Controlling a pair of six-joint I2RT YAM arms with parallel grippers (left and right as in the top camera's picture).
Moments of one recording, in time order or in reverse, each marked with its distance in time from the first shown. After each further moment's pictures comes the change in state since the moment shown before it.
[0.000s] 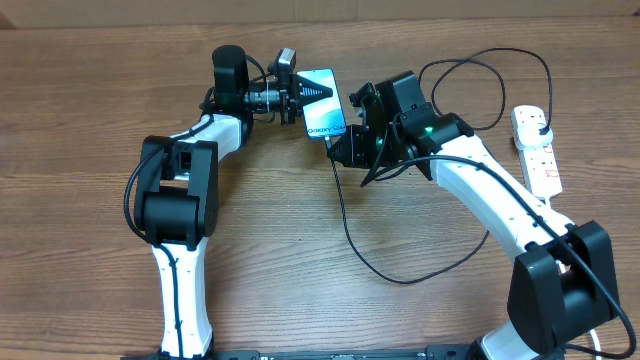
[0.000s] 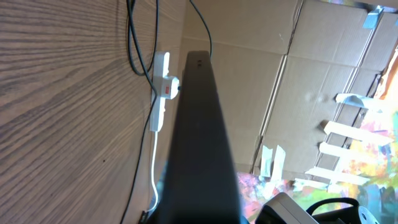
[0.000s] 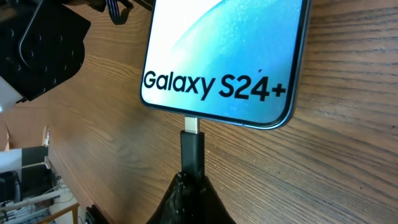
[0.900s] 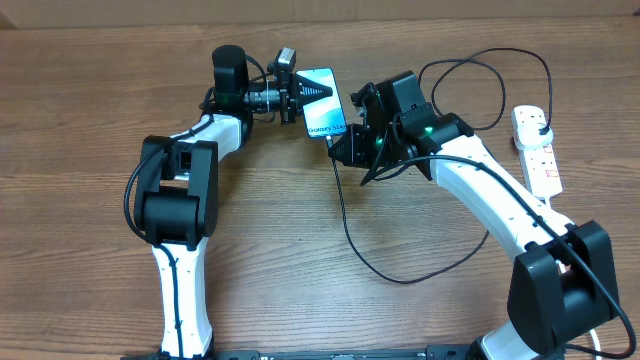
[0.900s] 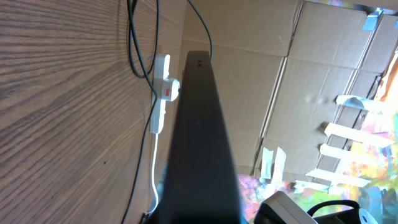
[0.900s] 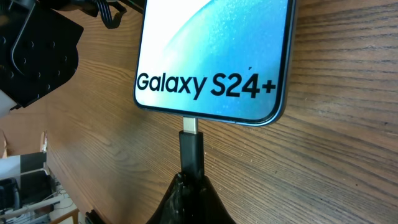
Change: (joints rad) left arm 0.000 0.000 0.000 0.002 -0.008 0.000; right arm 0.000 0.000 0.000 -0.003 0.019 0.023
